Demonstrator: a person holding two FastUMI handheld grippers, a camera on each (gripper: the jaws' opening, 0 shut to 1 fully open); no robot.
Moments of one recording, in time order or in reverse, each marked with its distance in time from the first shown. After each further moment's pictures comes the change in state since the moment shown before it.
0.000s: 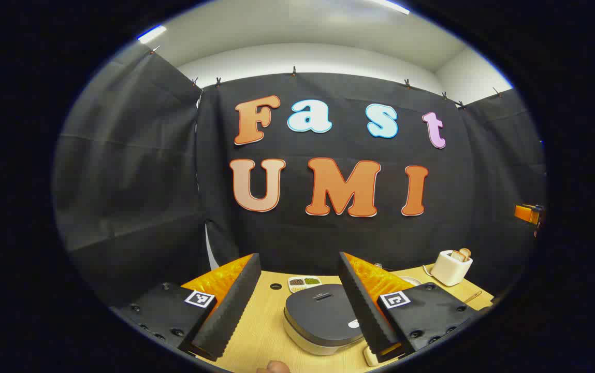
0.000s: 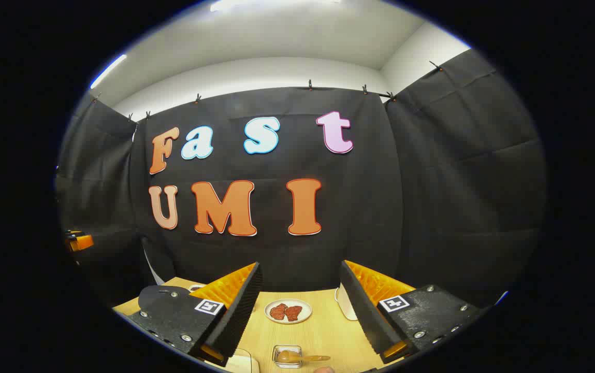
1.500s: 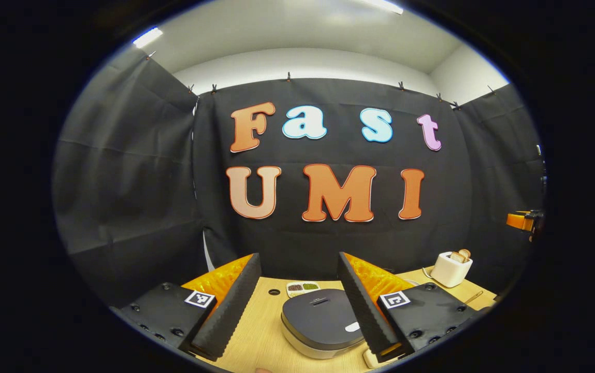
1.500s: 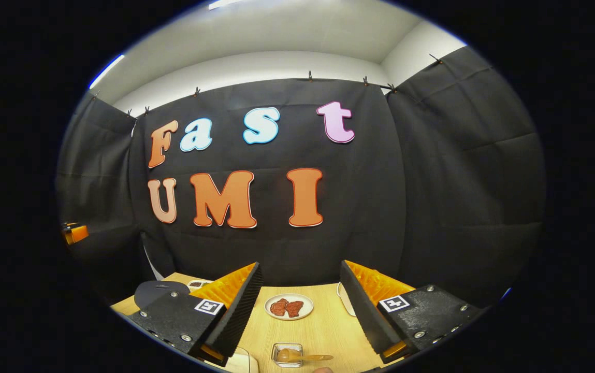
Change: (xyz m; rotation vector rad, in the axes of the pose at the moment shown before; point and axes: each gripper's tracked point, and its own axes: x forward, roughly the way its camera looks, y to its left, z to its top) left arm 0.002 -0.017 -0.001 0.022 -0.040 -0.026; right arm 0.012 -0.001 -0.023 0.008 0.044 0.008
